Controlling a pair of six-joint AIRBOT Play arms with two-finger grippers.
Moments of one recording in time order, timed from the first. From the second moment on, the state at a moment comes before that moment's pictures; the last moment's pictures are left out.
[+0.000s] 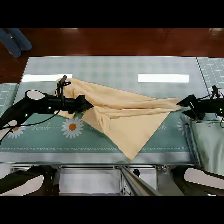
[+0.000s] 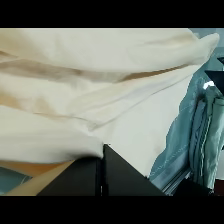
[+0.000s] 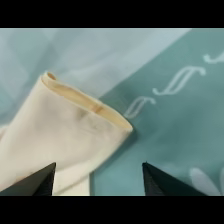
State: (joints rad) left arm -0.14 -1.28 0.73 0.44 -0.93 -1.15; right arm -0.50 -1.39 0.85 -0.91 1.01 1.42
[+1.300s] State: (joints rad) left arm 0.21 -1.09 2.09 0.77 -1.15 -1.39; right arm -0.13 -1.02 2.02 -1.03 1.31 1.43
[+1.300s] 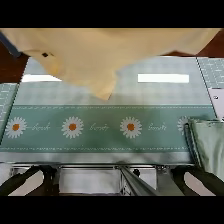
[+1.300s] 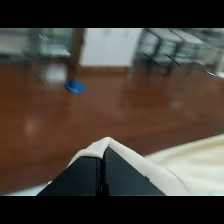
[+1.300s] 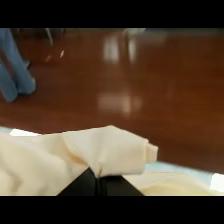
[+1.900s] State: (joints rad) left arm 0.22 -0.78 2.11 1.12 -1.19 -1.45; right arm -0.13 -0.69 2.02 -1.17 1.57 1.49
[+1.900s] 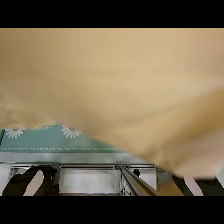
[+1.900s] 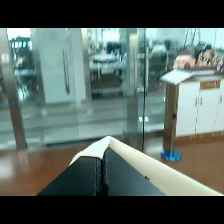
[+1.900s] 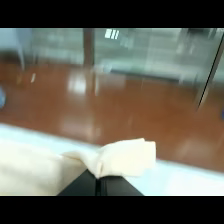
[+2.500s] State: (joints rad) left arm 0.13 -1.01 1.51 1.06 -1.08 -1.44; right arm -0.13 -0.81 1.26 -1.06 1.33 1.45
